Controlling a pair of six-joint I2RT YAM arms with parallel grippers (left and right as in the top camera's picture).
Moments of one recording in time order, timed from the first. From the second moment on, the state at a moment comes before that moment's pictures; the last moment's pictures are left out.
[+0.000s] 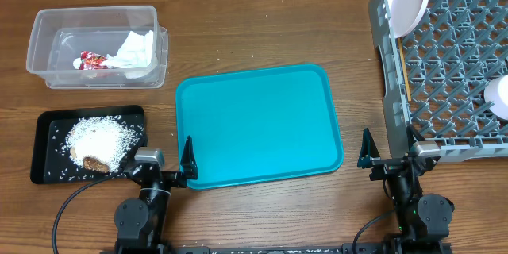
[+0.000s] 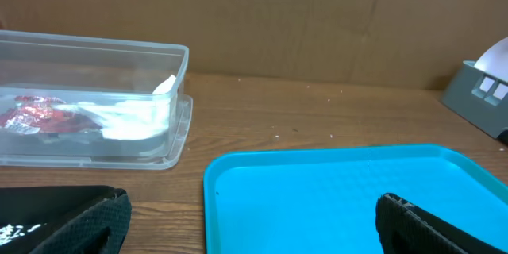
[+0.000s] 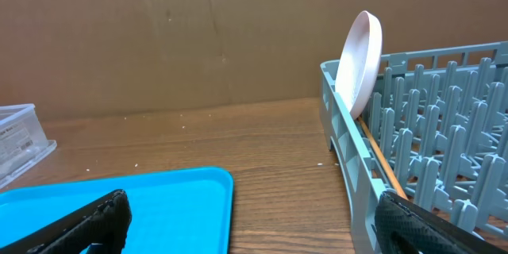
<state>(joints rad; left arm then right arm) -0.05 0.02 0.01 -0.08 0.05 -0.13 0.00 0.01 0.02 -0.03 -0.12 0.14</state>
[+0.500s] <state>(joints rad) -0.05 0.02 0.01 -0.08 0.03 0.02 0.00 0.01 0.02 -0.03 -0.12 0.14</state>
